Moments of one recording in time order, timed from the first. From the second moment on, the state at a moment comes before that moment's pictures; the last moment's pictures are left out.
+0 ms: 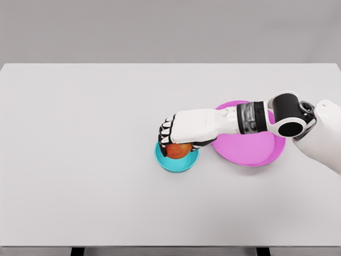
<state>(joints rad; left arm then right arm) 0.04 0.00 -0.25 -0.19 0.19 0.09 -0.12 -0.83 -0.62 0.93 -1.62 0.29 -0.61 0.61</state>
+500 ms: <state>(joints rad) 0.04 0.00 -0.25 -0.19 0.19 0.09 -0.12 -0.87 -0.68 0.82 -1.64 0.28 -0.61 0.61</state>
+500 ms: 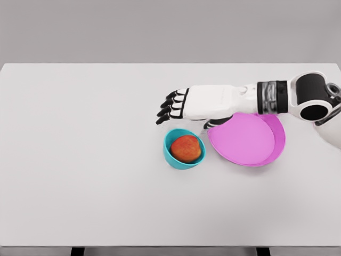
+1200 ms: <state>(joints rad) 0.04 0.00 -0.25 -0.19 0.19 0.09 -0.12 -0.69 -0.87 0.54 -1.56 0.27 -0.61 0.61</state>
